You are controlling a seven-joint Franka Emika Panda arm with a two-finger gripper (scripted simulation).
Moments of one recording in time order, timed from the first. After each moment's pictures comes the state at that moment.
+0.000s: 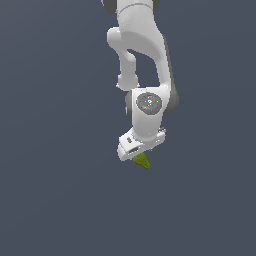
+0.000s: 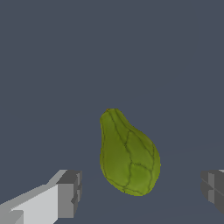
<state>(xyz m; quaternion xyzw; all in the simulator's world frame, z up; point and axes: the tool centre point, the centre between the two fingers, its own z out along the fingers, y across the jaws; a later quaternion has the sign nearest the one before) 0.036 0.056 0.095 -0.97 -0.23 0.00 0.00</state>
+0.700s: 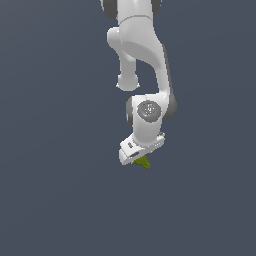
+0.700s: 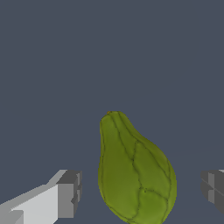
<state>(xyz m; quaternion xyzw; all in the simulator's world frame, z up) 0.038 0.059 0.069 -0.97 -0.24 0.00 0.00</state>
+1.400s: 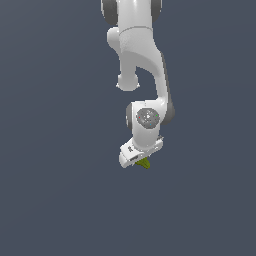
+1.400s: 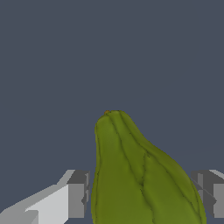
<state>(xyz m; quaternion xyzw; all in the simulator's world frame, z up) 0.039 0.059 0.041 -0.97 -0.25 0.00 0.00</state>
